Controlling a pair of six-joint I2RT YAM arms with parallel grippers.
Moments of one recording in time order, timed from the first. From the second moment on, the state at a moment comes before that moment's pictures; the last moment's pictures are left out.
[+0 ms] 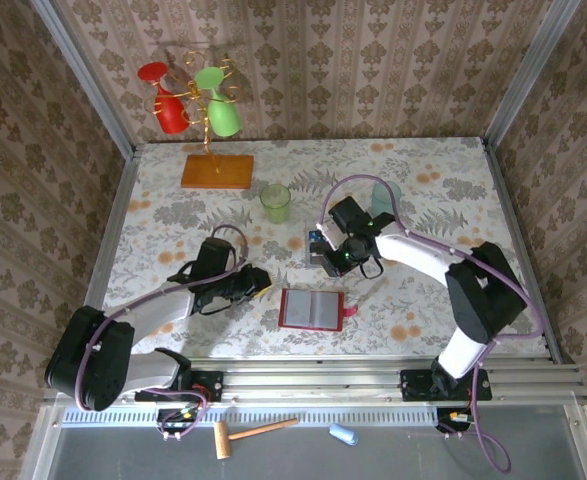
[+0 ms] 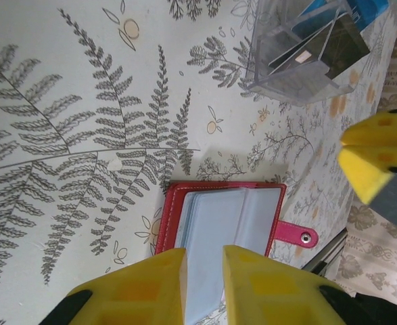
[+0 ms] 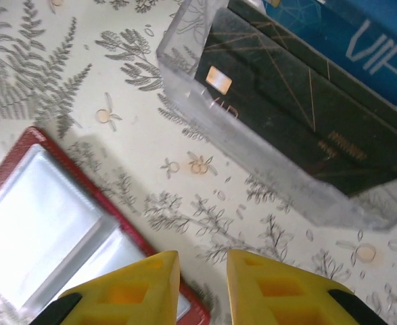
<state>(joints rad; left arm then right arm) -0.51 1.26 0.46 -0.05 0.57 -0.93 0.57 1.66 1.10 -0.63 -0.20 0.03</state>
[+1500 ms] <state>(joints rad) -0.69 1.33 0.43 0.01 0.50 -1.00 0.66 1.44 0.81 -0.44 -0.32 0.74</state>
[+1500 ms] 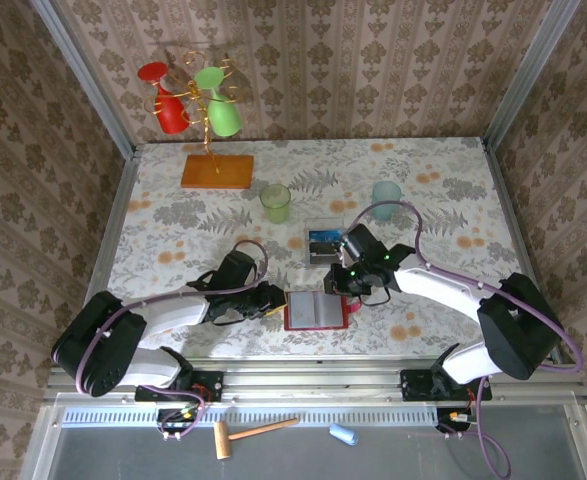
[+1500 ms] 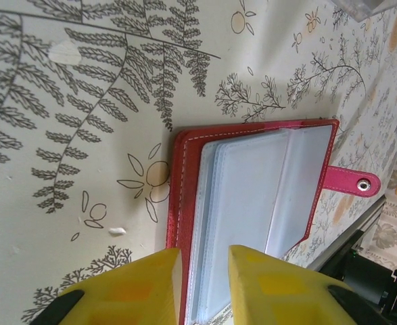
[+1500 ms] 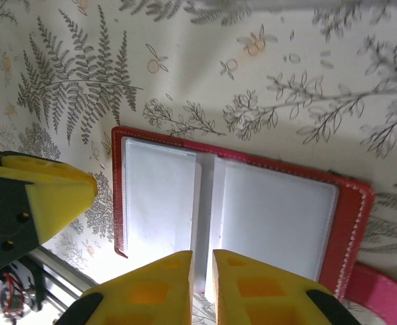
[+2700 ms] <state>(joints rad) -0.68 1.44 0.45 0.08 0.54 -1.00 0.72 1.57 0.78 -0.27 -0.40 0.95</state>
